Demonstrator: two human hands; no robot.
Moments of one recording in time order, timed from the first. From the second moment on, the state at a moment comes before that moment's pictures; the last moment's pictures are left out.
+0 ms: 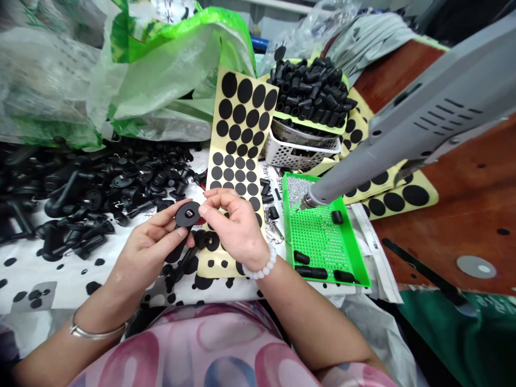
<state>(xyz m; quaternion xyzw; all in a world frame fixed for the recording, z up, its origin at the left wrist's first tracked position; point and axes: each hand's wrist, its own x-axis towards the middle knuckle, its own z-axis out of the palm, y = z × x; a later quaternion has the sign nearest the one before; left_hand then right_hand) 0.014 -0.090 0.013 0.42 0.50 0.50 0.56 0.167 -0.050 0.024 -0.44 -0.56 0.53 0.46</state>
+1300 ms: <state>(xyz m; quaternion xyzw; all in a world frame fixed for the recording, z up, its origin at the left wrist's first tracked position) 0.013 -0.090 0.000 0.43 0.53 0.49 0.54 0.156 -0.055 0.009 -0.47 -0.63 0.37 0.50</state>
